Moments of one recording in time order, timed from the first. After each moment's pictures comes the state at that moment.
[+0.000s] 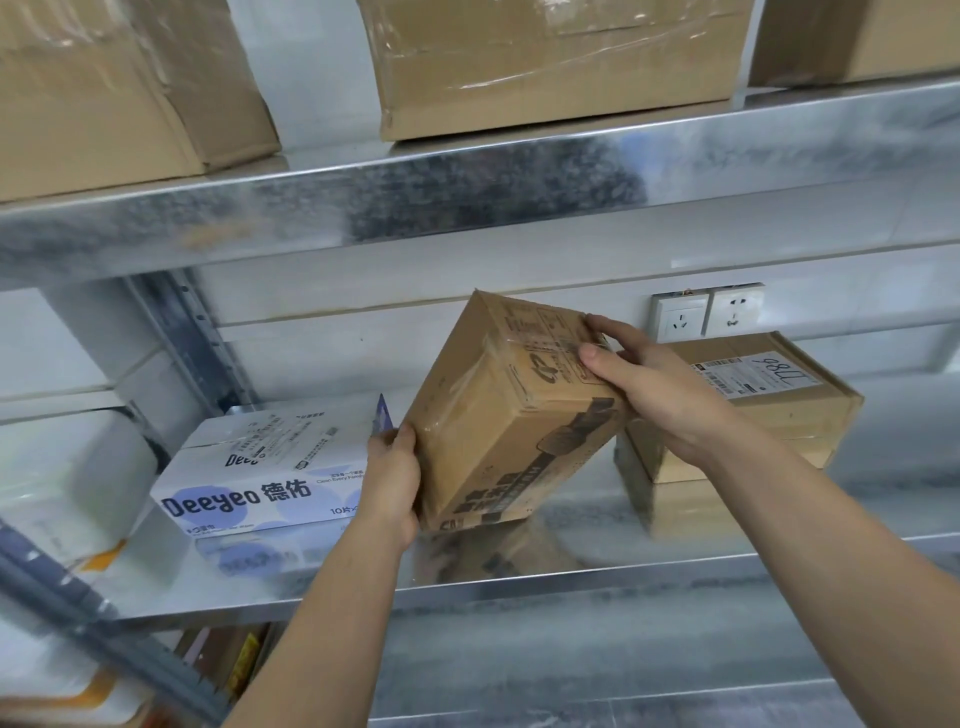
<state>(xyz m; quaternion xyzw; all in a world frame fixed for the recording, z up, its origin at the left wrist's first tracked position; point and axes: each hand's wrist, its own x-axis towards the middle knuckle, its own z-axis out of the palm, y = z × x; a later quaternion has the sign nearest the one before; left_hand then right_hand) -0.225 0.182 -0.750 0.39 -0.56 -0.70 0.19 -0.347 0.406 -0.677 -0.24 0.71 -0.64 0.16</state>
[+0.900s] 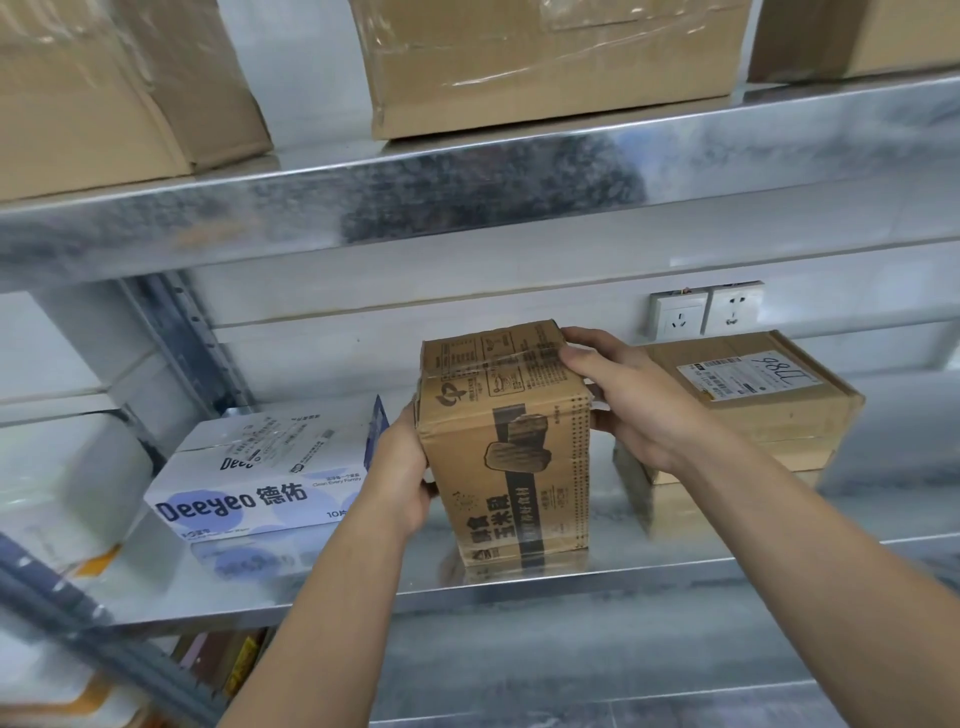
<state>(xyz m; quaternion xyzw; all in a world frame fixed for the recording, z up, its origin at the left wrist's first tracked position) -0.224 0.208 -0.711 0.34 -0.57 -0.73 0.17 -0.340 0.387 -0.679 -0.20 0.67 -0.68 0.22</state>
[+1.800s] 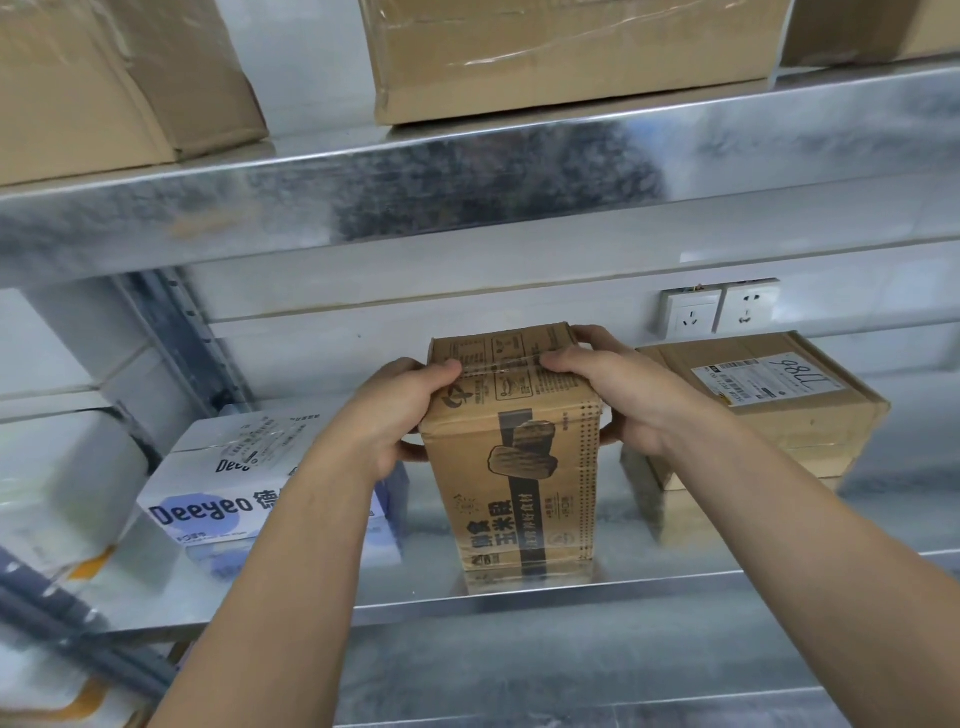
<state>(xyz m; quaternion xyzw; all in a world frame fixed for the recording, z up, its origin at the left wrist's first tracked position) -0.236 0.181 -0.659 0.29 -0.72 -0.62 0.09 -0.351 0.363 -0.668 -0.16 0.72 -0.62 0.27</state>
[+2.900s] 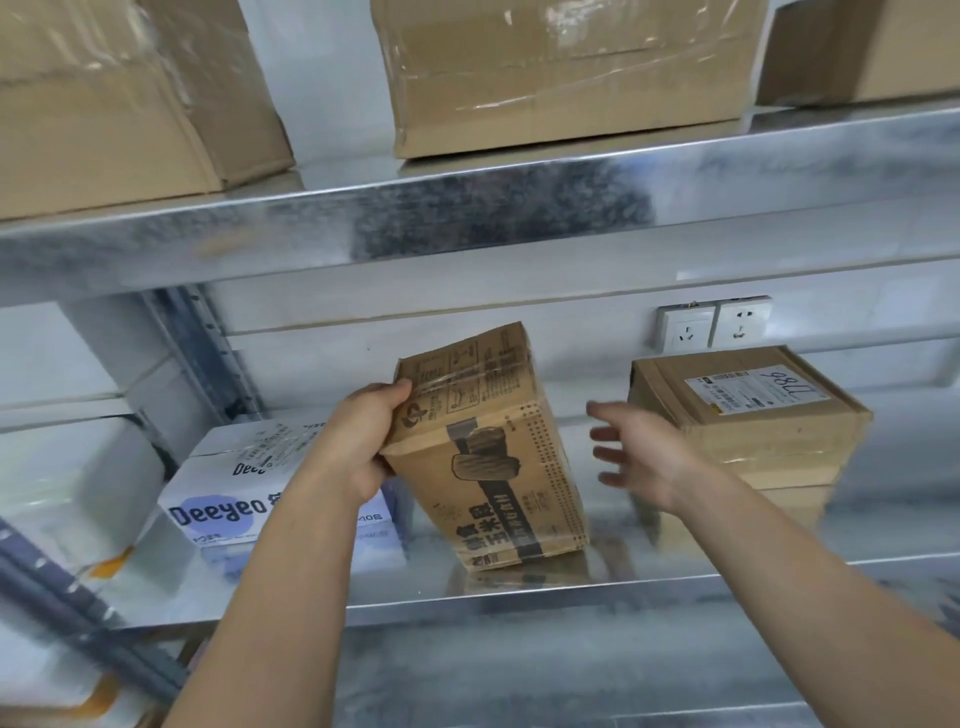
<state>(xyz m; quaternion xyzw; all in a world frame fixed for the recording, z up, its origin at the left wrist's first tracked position) -0.210 0.170 -0.665 0.32 -0.61 -0.71 0.16 -0.354 0.387 -0.727 -0.03 0.68 -0.67 0.29</state>
